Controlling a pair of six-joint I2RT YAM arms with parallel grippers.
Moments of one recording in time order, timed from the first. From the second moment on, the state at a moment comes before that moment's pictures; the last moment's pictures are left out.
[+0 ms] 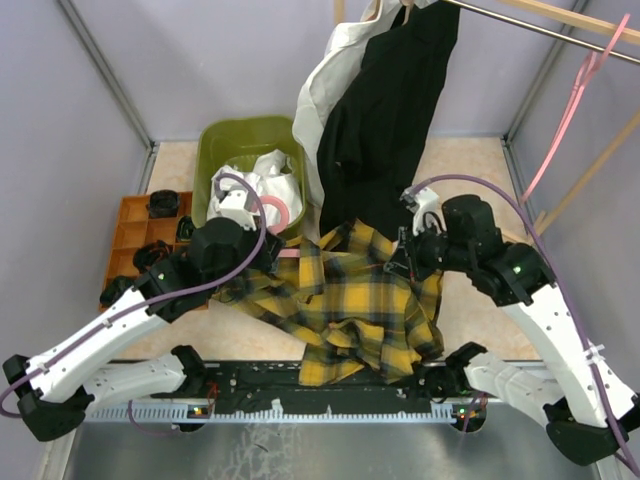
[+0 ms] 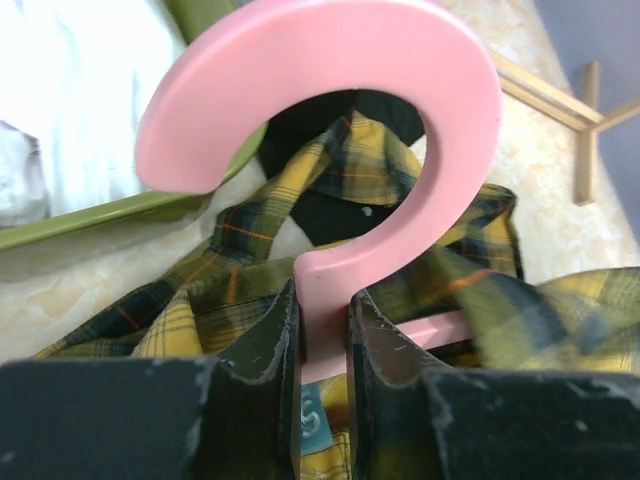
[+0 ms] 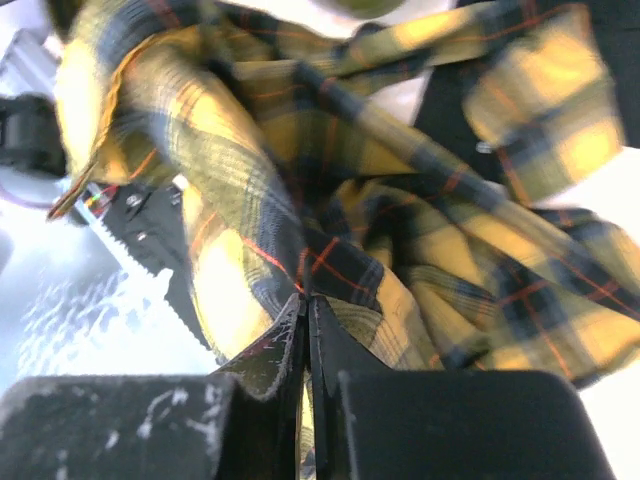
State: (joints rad) left arm -0.90 0.93 1.00 -0.48 -0.35 -0.55; right arm 0.55 0.90 1.19 -0.96 -0.39 0.19
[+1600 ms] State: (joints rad) left arm -0.90 0.90 1.00 -0.56 -0.36 -0.49; right arm 0.95 1.05 1.20 -0.68 0.05 0.21
